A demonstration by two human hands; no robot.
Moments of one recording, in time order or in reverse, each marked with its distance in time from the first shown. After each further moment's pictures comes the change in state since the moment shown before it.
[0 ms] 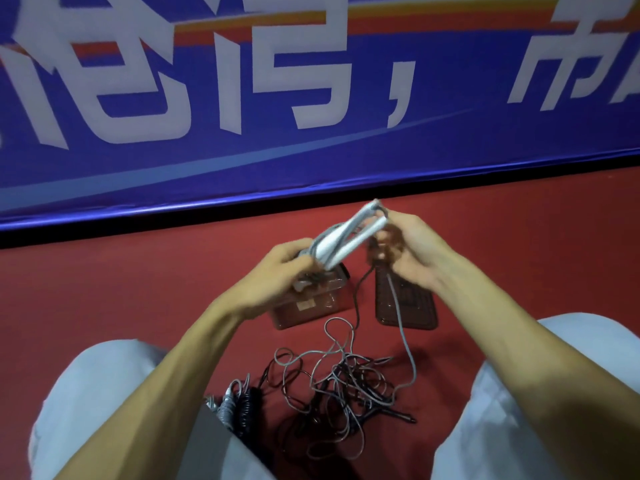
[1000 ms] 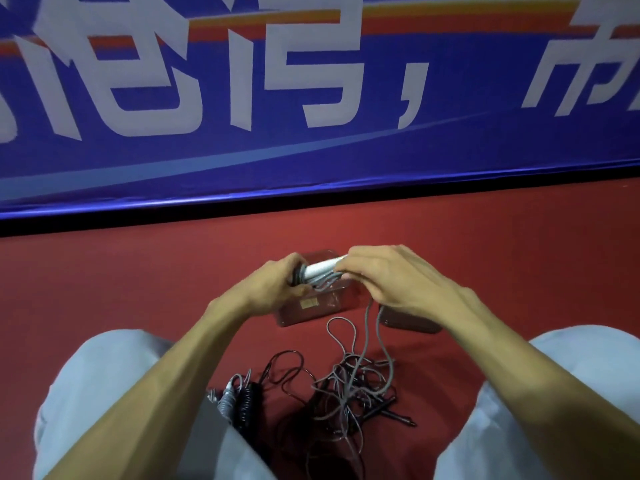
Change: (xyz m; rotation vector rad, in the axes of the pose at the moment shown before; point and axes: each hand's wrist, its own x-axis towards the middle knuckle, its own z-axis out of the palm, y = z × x) left_hand 0.014 -0.043 -0.028 0.799 0.009 -0.102; right_hand -0.010 0.027 -0.005 -1.608 -0.345 -0.963
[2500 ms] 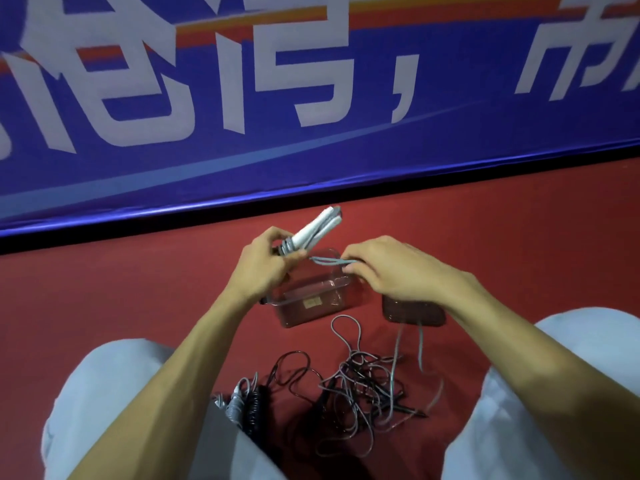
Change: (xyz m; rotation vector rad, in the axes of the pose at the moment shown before) left_hand 0.005 0.007 -0.010 -0.465 0.357 -0.136; right_hand 0.008 -0.001 -0.008 0.136 -0.258 0.340
